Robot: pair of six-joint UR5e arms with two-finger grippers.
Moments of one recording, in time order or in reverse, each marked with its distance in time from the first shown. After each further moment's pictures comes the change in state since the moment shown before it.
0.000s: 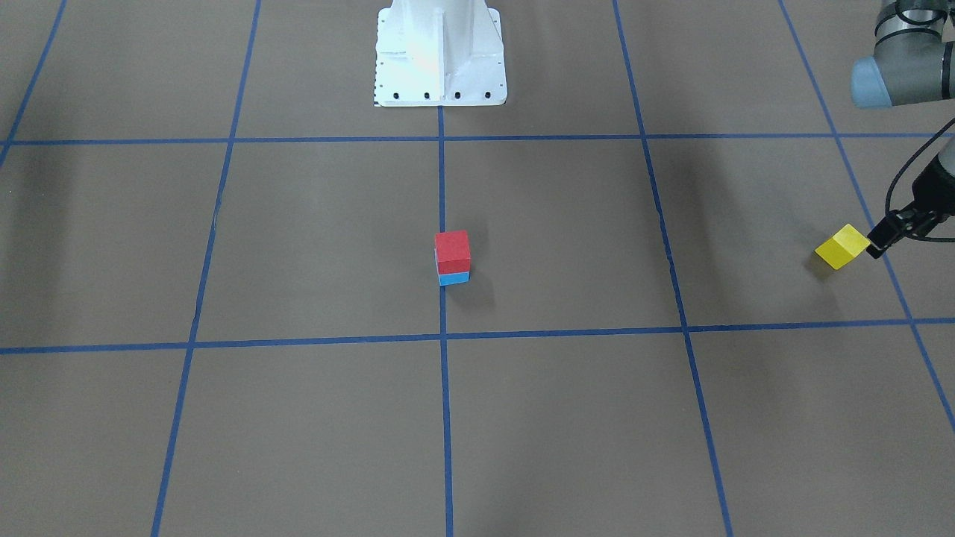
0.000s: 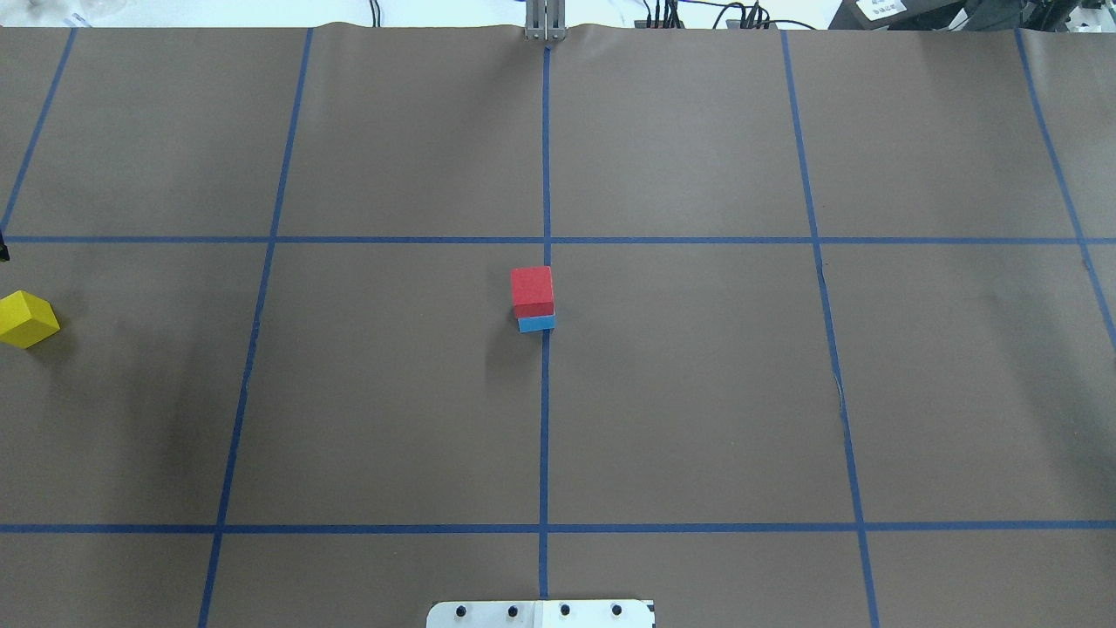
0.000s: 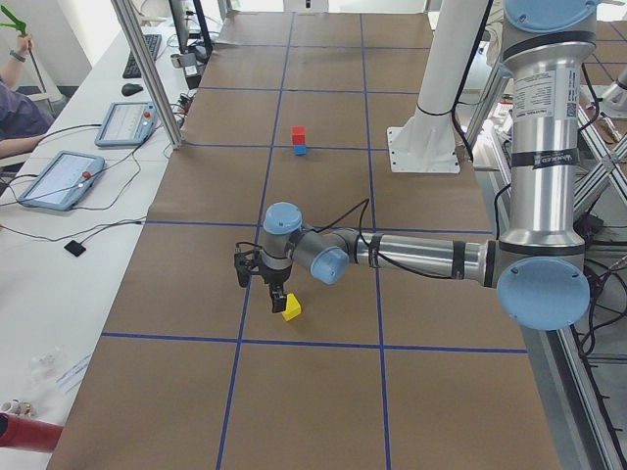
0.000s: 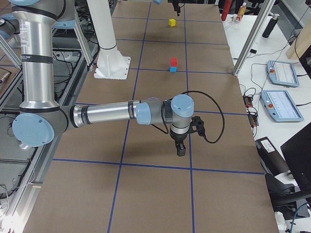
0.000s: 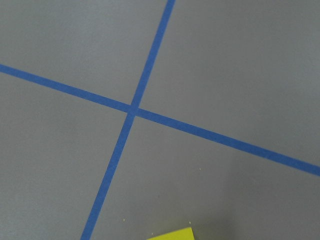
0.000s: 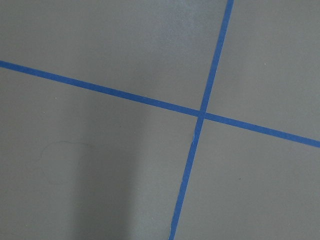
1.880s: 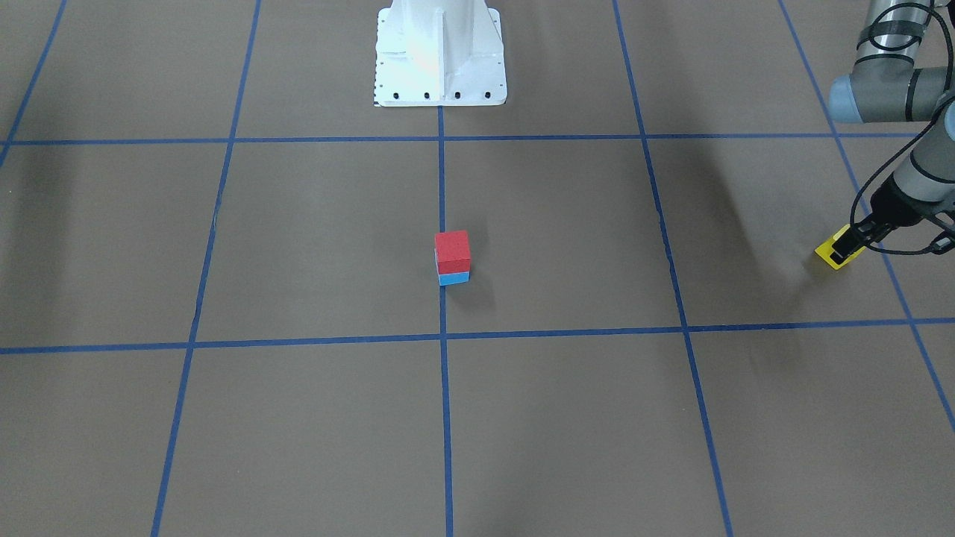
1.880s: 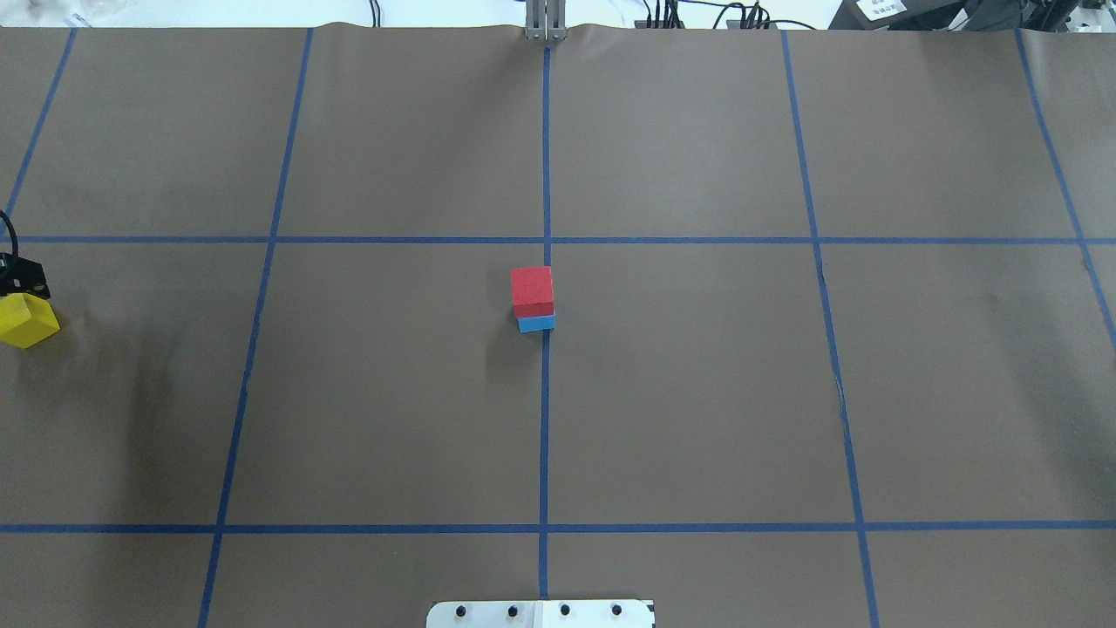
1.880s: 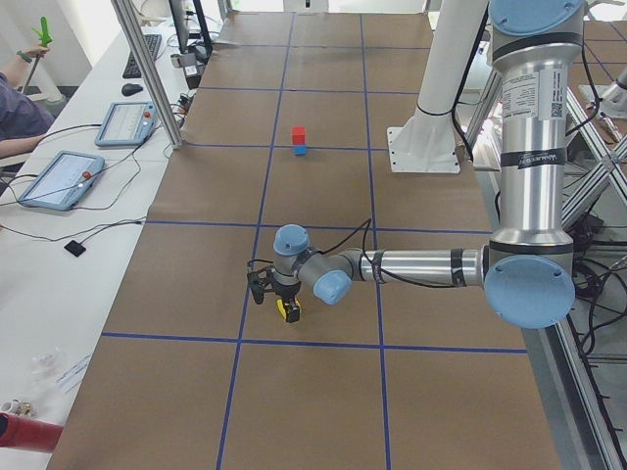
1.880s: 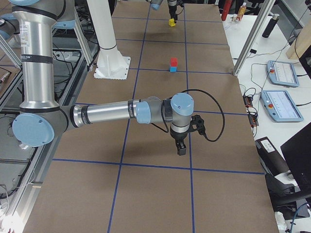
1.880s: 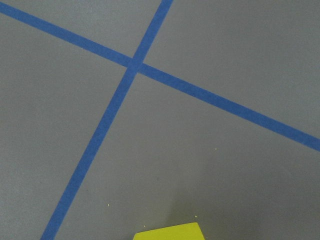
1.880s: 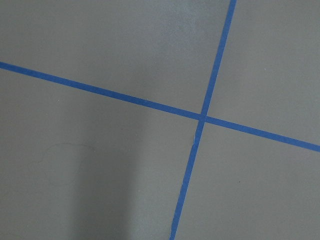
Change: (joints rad) left arm 0.119 0.006 0.103 -0.111 0.001 -0.115; right arm 0.000 0.000 0.007 0.000 -0.005 -0.001
